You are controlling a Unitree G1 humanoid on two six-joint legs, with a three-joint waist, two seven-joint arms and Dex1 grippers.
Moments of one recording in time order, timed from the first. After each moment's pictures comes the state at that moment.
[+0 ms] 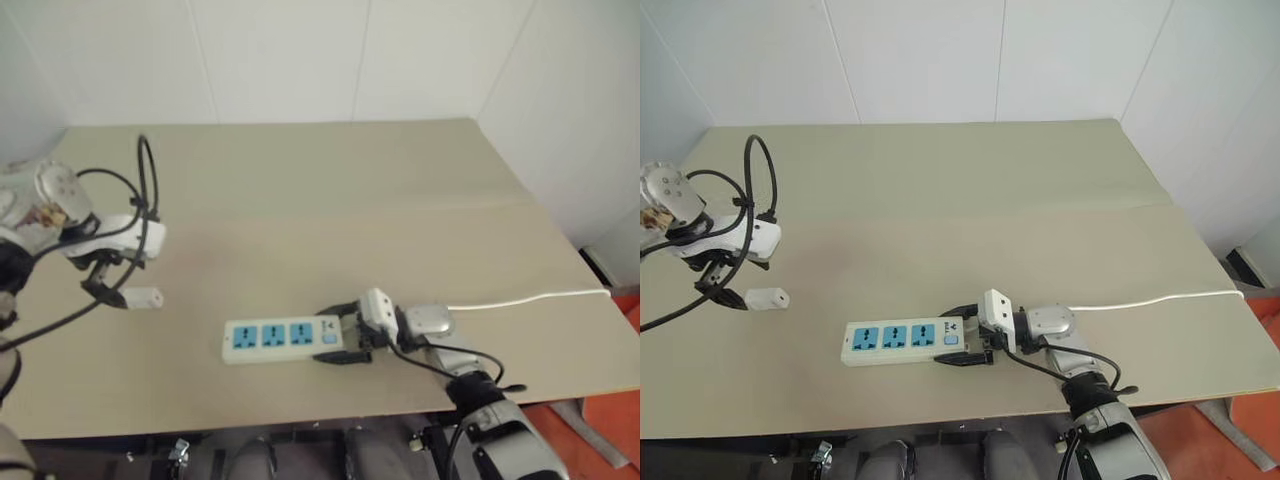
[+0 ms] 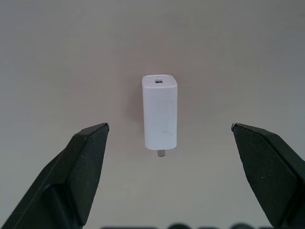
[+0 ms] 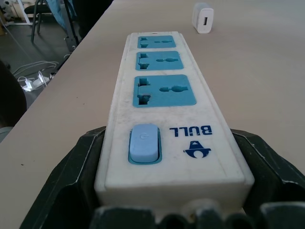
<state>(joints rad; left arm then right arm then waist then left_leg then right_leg) -1.20 1.19 -0.88 0.72 0.07 -0.08 -1.61 -0.47 -0.27 0.25 0.43 0.21 -0.25 1.35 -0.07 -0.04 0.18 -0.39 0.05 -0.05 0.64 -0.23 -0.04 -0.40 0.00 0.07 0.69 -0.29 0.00</state>
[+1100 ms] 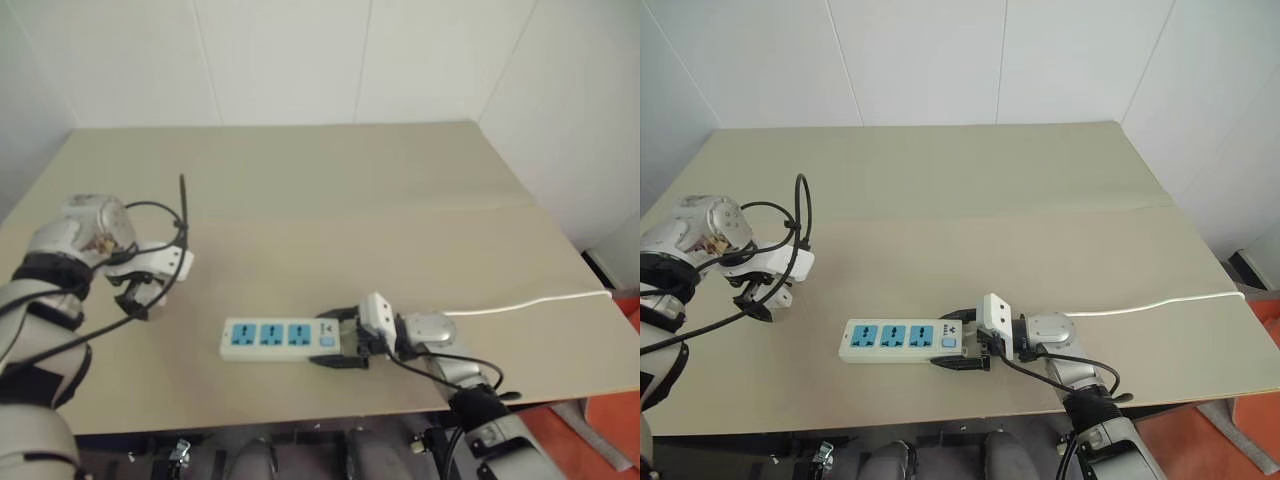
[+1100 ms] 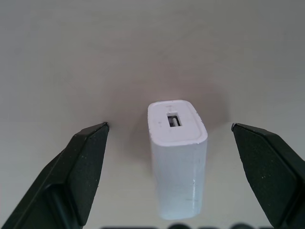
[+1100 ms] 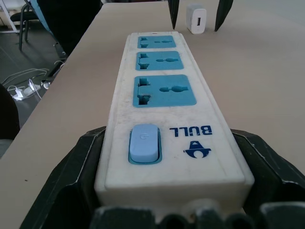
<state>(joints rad) -1.10 0.93 -0.67 0.94 0.43 -0.20 -1.52 -0.39 -0.27 0.26 0.32 0.20 -0.17 1.28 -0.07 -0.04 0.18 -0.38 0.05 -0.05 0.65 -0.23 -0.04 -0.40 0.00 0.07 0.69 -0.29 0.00</state>
